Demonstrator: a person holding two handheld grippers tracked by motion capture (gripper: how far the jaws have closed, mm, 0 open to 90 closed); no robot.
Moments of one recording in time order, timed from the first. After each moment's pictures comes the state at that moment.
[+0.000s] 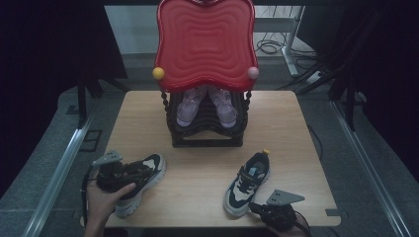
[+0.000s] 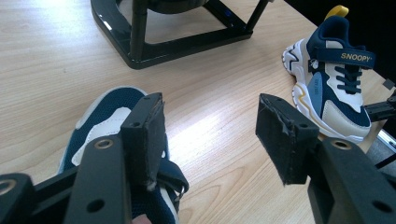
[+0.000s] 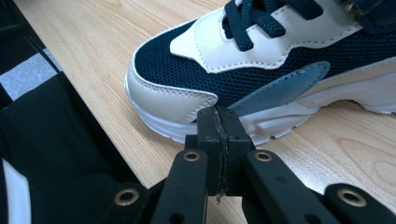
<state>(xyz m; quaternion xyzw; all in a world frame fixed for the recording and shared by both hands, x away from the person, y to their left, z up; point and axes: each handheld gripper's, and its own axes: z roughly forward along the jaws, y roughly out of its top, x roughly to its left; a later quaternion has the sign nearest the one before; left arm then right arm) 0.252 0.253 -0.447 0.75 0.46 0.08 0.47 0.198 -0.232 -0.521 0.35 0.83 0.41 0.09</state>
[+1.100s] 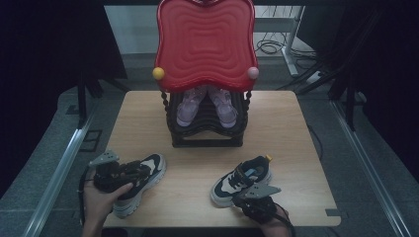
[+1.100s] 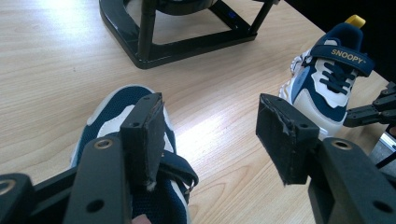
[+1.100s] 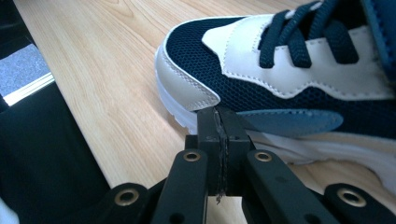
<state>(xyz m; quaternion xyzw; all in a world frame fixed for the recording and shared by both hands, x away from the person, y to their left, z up) 0.251 0.260 -0.446 0.75 0.46 0.08 0.47 0.218 -0.181 -0.518 0.32 0.85 0.40 0.09</state>
